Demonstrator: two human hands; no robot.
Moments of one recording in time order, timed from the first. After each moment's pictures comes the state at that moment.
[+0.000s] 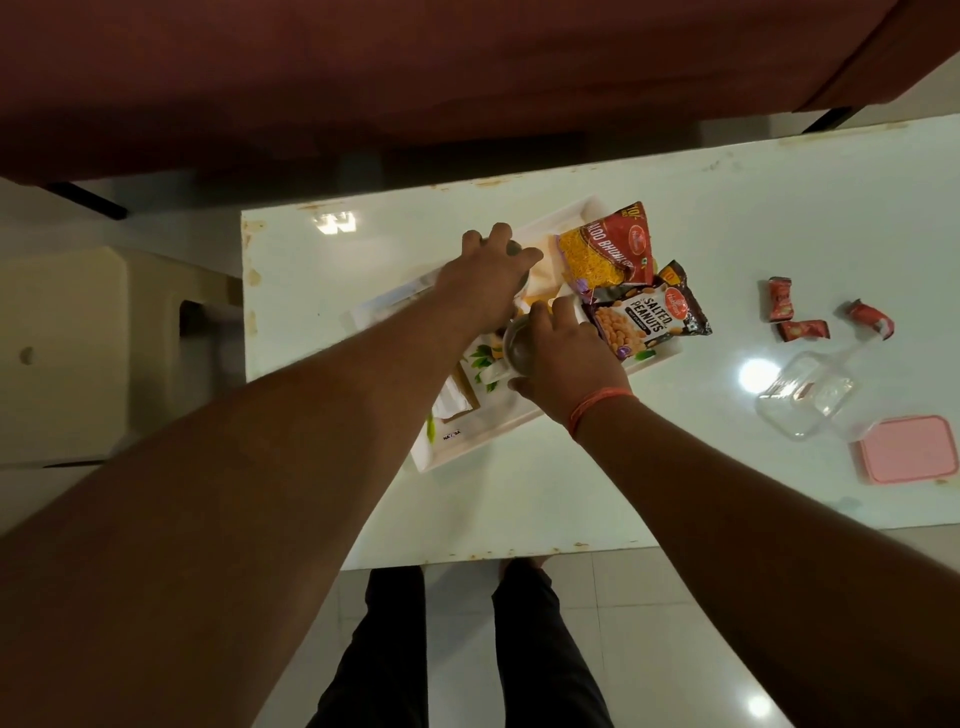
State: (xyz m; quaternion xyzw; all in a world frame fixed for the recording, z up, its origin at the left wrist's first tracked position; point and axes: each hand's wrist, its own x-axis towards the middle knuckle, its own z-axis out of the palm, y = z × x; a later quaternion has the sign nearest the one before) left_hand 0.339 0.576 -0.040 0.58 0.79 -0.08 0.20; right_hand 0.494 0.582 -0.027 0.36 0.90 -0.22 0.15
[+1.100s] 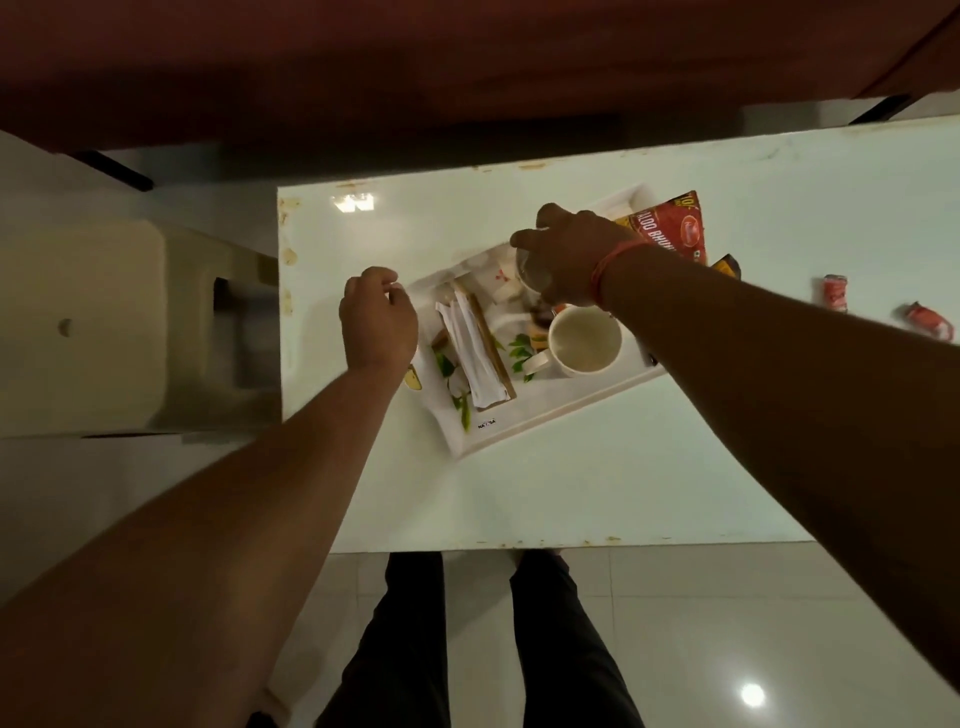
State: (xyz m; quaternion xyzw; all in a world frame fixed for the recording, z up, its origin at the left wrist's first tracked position) left_hand 0.277 0.447 -0.054 0.16 0.93 0.28 0.15; right_hand 0.394 0.657 -0.017 0.14 0.94 -0.10 0.31
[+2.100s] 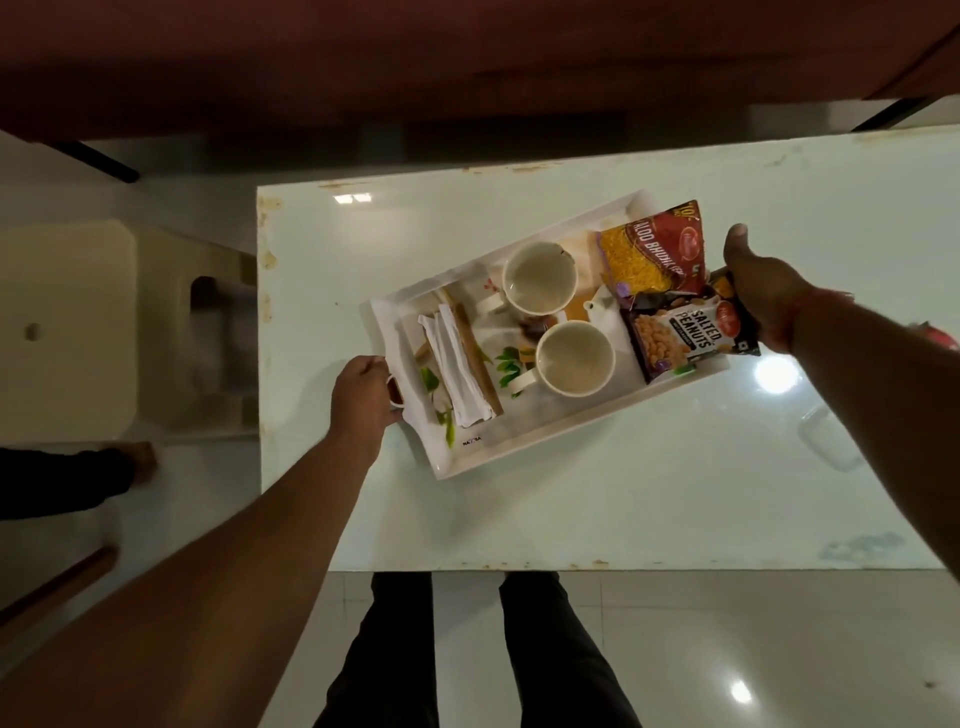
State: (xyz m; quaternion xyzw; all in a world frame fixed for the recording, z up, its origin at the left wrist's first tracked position) left_hand 0.303 0.404 -0.088 -0.16 0.81 0.42 0.38; right_hand 0.540 0.754 -0.072 0.65 0.51 -0.54 0.13
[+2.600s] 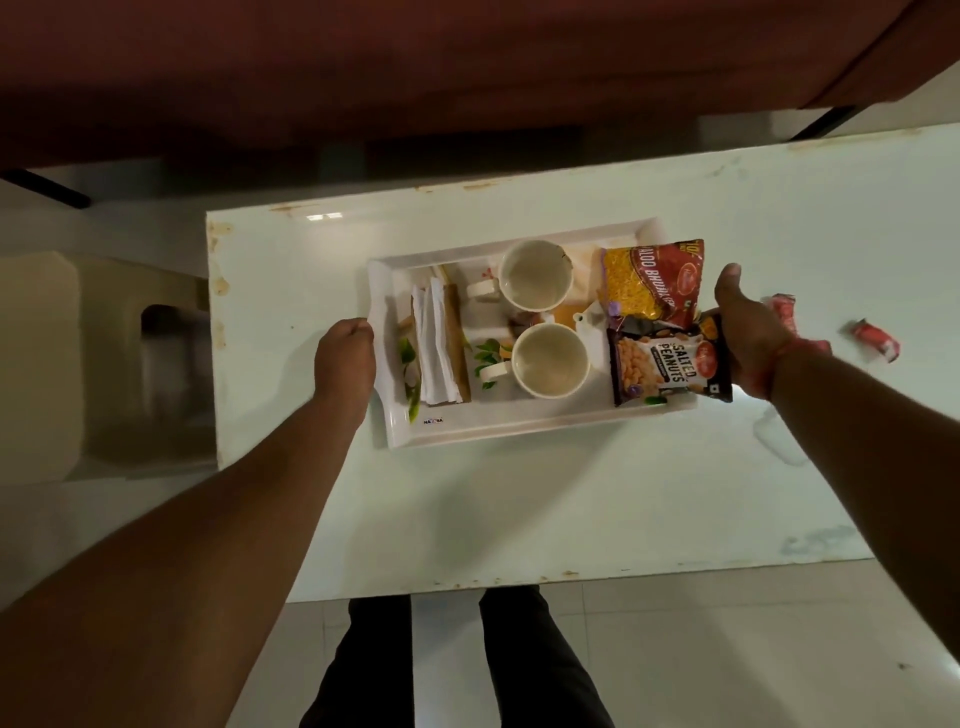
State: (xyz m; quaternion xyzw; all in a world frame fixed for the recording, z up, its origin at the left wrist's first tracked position) left_hand 0.286 0.473 -0.089 -0.07 0.85 0.37 0.36; right_hand 0.588 0.745 -0.070 0.67 0.42 -0.61 0.07
